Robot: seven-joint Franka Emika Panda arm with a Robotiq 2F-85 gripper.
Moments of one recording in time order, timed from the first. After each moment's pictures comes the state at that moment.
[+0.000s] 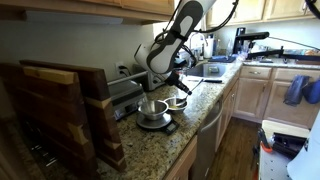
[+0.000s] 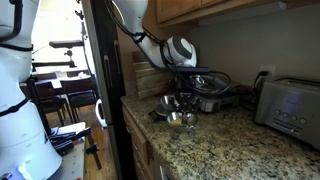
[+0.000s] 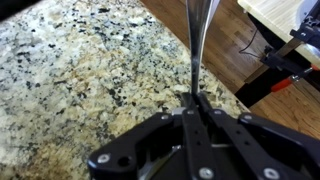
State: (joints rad) arm -0.04 0.43 -0.02 -1.94 -0.64 1.80 -0.65
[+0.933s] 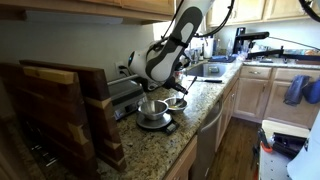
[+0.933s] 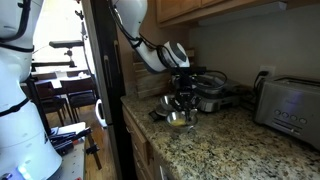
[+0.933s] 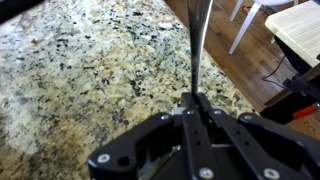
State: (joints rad) arm 0.00 0.46 0.01 -1.94 -0.80 1.79 -0.65
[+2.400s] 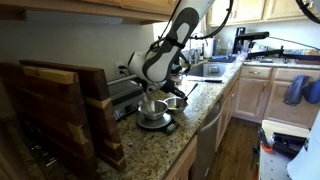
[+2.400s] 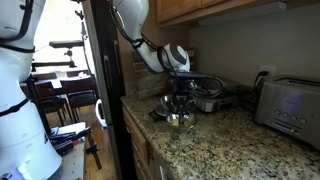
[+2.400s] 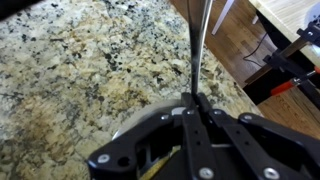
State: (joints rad) arm -0.02 0.48 0.03 -1.93 -0.67 1.81 -0.68
